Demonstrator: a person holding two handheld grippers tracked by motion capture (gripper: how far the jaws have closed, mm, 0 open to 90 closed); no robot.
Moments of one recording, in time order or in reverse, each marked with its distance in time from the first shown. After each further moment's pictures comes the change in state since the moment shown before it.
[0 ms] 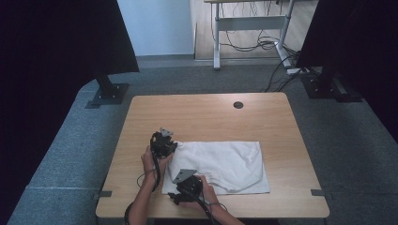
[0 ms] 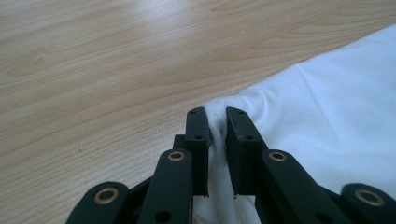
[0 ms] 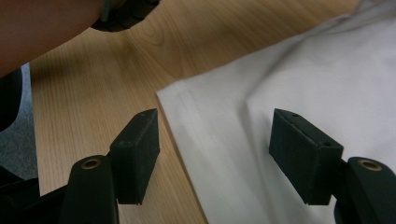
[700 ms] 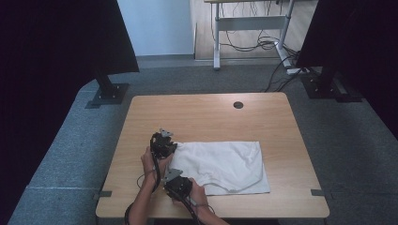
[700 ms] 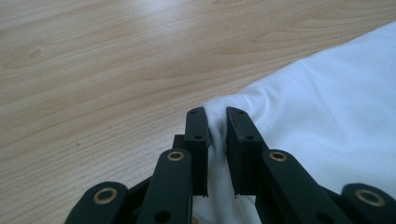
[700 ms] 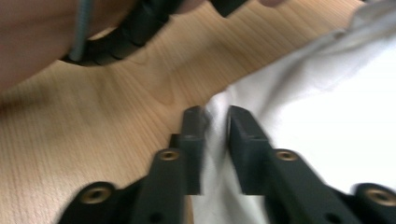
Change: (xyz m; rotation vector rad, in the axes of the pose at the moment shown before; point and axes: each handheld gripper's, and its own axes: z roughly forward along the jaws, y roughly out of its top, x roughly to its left) left arm 0.000 -0.003 0.001 0.011 -0.002 -0.012; right arm 0.014 0.018 0.020 0.042 -0.127 0.020
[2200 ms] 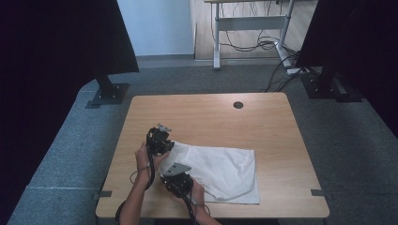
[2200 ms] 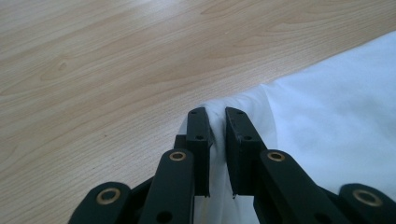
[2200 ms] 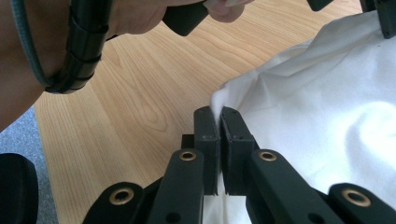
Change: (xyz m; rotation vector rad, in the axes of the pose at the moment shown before) left arm -0.004 0.025 -0.043 0.070 -0.014 0.057; right arm -0.002 0.015 -0.025 -0.187 0.049 0.144
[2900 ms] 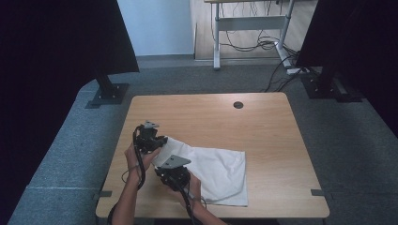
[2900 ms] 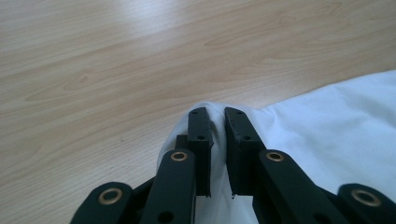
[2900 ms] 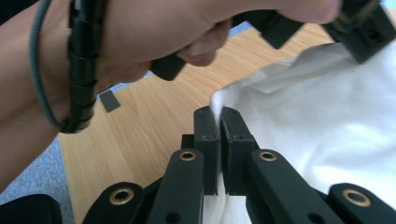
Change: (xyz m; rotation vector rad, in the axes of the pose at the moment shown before) left arm 0.020 -0.001 -0.032 -0.095 -0.066 -0.074; right arm 0.000 0.032 -0.015 -0.102 0.033 0.000
